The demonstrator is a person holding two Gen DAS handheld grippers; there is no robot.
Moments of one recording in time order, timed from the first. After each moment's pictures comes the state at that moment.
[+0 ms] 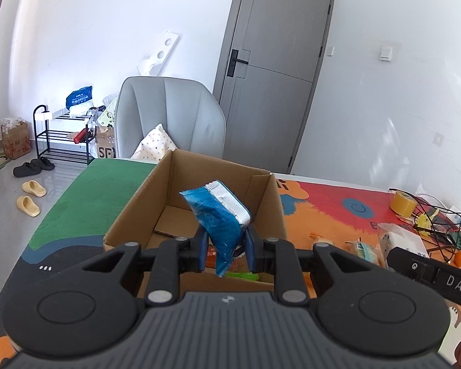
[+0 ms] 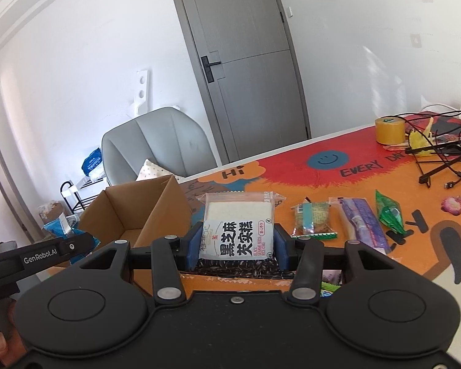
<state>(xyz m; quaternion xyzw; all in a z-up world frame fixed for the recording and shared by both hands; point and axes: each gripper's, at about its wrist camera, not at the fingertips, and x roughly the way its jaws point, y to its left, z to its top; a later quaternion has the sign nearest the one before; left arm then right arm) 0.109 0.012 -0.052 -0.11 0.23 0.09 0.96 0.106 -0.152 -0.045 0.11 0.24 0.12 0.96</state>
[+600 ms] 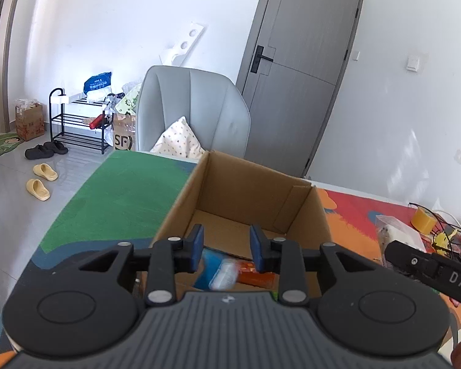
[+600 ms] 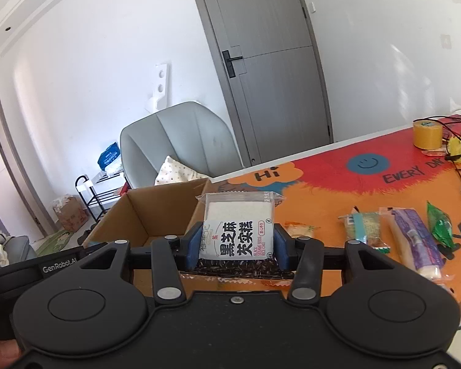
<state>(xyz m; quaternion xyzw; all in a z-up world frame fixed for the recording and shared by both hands) 0.119 0.051 -0.054 -0.15 0.23 0.12 0.95 0.132 -0.105 -0.039 0.10 0.24 0.16 0.95</state>
